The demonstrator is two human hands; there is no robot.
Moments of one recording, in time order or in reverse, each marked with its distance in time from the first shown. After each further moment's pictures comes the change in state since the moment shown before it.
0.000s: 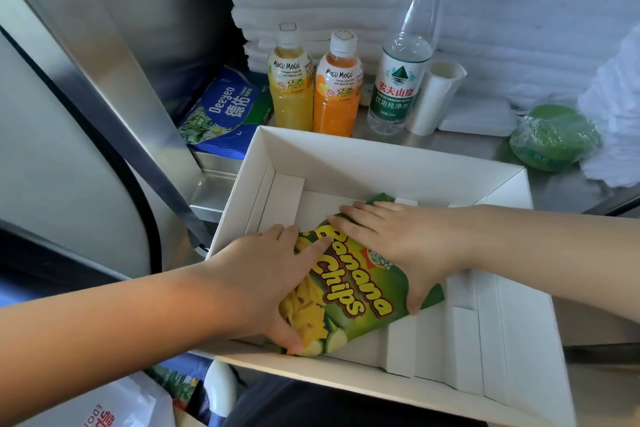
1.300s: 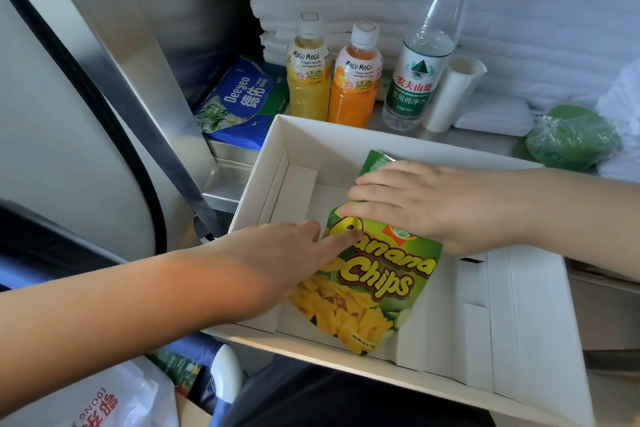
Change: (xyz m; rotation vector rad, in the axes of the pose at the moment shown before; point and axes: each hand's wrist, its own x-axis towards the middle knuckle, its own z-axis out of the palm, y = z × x) left_hand -0.002 -0.009 0.007 -0.117 0.204 0.097; right_hand -0.029 -0.001 -0.038 -0.350 0.185 -0.145
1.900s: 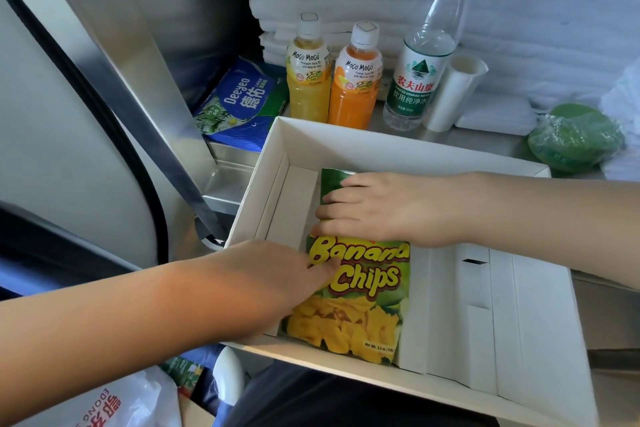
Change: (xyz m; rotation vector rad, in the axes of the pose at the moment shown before) left_hand -0.007 0.018 -0.016 0.244 -0.416 -0.006; right_hand 0.056 0.005 0.020 -0.160 0.188 -0.172
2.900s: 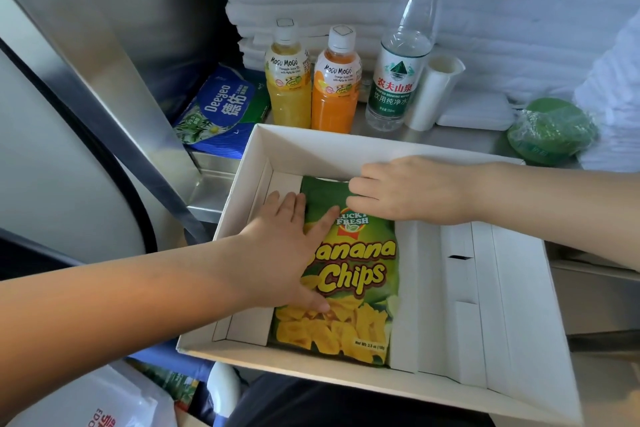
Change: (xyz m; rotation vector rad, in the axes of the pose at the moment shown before) left_hand 0.043 -0.016 0.000 0.020 0.224 -0.153; right_hand -0.042 0.009 -0.003 -0.183 0.011 0.161
